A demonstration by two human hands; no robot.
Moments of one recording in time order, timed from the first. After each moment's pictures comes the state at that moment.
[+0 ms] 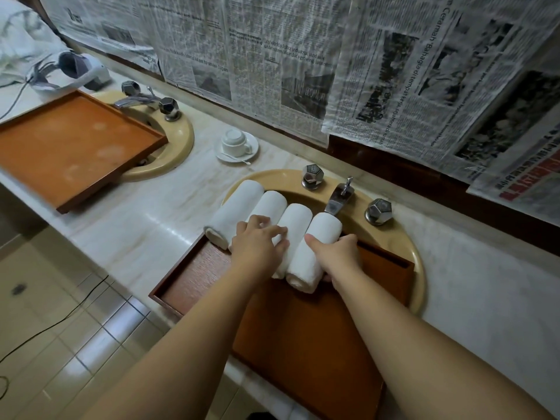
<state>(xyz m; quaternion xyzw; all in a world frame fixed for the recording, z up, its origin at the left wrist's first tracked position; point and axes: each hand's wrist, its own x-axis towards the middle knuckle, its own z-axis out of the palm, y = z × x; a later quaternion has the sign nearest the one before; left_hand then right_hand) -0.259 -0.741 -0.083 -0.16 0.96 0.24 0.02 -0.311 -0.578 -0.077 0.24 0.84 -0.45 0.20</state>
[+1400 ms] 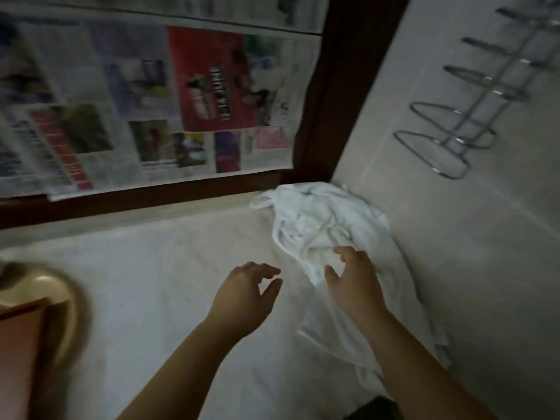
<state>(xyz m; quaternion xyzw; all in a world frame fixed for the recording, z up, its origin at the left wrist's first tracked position) -0.148 -0.165 -0.034 0.34 0.85 0.39 0.10 -0.031 0.033 -0.011 0.40 0.88 -0.23 -0.11</state>
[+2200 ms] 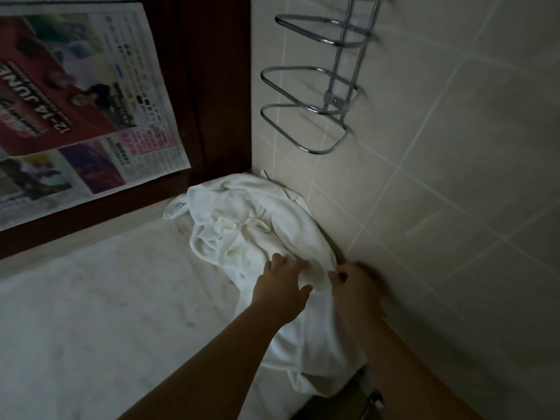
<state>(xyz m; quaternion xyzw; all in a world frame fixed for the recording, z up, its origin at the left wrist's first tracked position) -0.042 0.078 -0.067 0.47 0.84 0.21 0.18 0.089 0.180 -0.062 0.57 0.76 -0.29 -0.12</state>
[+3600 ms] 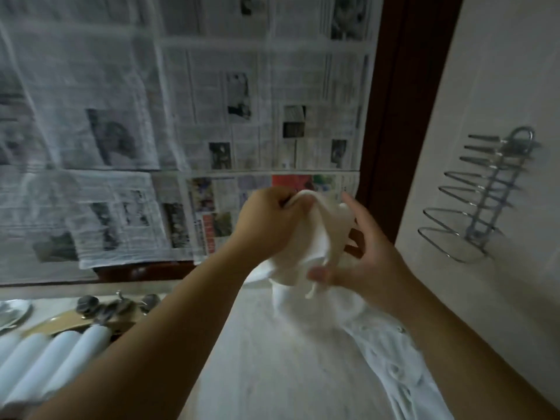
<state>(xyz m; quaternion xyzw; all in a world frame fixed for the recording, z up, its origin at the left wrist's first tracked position) -0.090 -0.246 0.290 0.28 0.82 0.48 -0.13 0.022 -0.080 0.251 -0.03 0.84 -0.51 -0.20</state>
